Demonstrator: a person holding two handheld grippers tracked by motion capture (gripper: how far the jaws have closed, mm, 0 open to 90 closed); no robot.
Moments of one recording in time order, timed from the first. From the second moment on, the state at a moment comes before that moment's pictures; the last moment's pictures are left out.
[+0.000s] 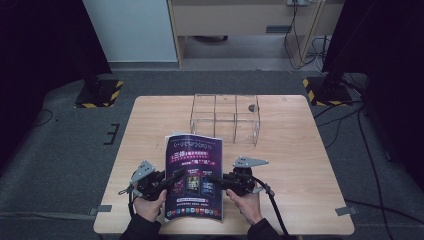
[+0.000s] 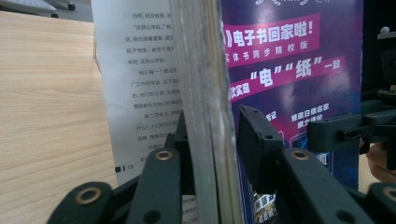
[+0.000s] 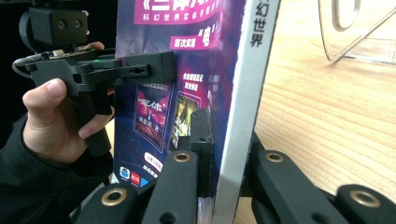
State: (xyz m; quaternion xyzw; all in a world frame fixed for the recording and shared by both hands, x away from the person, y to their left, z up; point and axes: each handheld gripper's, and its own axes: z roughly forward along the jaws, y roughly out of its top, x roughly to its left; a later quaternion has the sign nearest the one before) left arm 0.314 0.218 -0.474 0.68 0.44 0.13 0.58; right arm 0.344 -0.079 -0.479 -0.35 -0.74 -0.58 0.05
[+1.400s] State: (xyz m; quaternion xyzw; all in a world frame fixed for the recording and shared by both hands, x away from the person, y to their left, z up) left arm 0.340 0.265 -0.518 0.67 0.60 0.23 0.37; right arm 0.350 -0.114 -0.405 -0.34 -0.70 -0.62 -0.05
